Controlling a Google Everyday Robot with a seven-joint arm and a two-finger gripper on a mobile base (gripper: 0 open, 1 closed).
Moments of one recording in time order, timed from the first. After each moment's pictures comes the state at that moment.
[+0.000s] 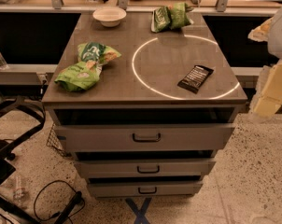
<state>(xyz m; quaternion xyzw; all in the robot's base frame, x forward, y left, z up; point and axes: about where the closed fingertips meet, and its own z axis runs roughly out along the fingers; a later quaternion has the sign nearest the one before) 0.438 -0.214 0.985 -0.60 0.78 -0.05 0.17</state>
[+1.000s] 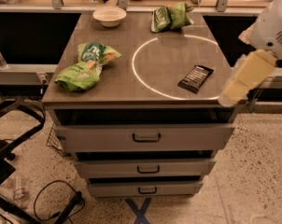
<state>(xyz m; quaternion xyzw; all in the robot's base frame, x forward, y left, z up) 0.473 -0.196 0.976 -0.52 0.82 0.03 0.22</state>
